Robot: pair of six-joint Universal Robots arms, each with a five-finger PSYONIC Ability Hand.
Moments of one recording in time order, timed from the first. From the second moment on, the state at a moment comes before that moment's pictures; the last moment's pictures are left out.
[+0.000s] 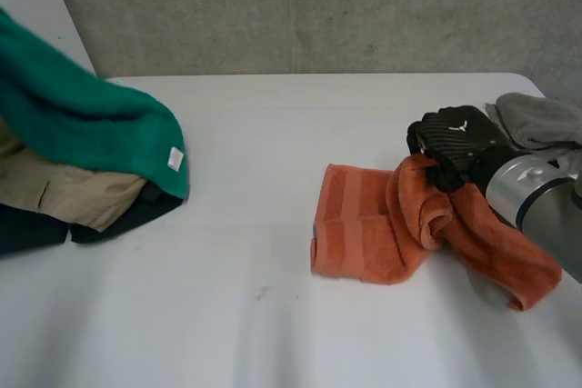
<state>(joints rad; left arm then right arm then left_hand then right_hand) 4.78 -2.18 -0.94 3.53 -1.68 3.63 1.82 -1.31 1.59 -0.04 1.22 2.73 1.07 1.09 1.10 1.10 0.89 1.08 1.16 1.19 1.20 1.00</state>
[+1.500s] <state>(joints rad) 4.17 -2.21 -1.34 2.95 -1.56 3.14 1.96 -0.88 1.16 0.29 1.22 2.62 0.82 0.75 0.75 0.75 0.57 0.94 0.98 0.97 0.97 0.77</state>
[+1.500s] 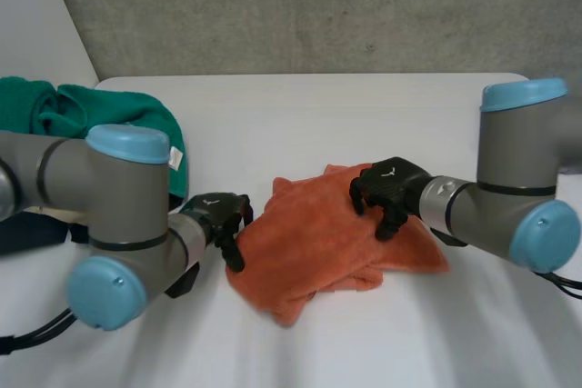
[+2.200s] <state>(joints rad) 4.00 -1.95 -1.42 3.57 -1.78 3.36 1.92 -1.02 1.14 -0.41 1.32 2.79 1.14 1.19 1.19 1.20 0.97 1.12 1.18 1.19 1.20 1.01</state>
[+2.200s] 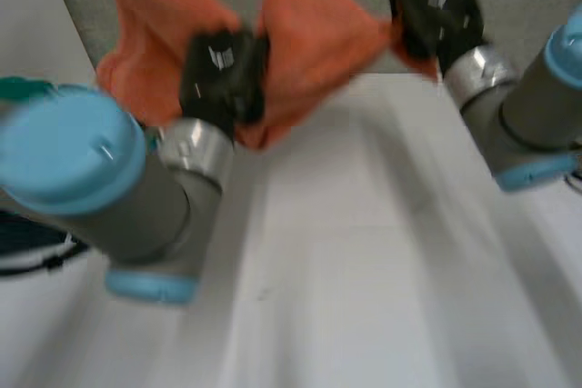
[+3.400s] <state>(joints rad) 4.45 -2.24 -1.14 2.96 -1.17 3.69 1.83 -0.99 1.11 0.34 1.13 2.34 0.29 0.29 0.28 0.28 0.10 0.36 0.36 0.35 0.34 0.14</state>
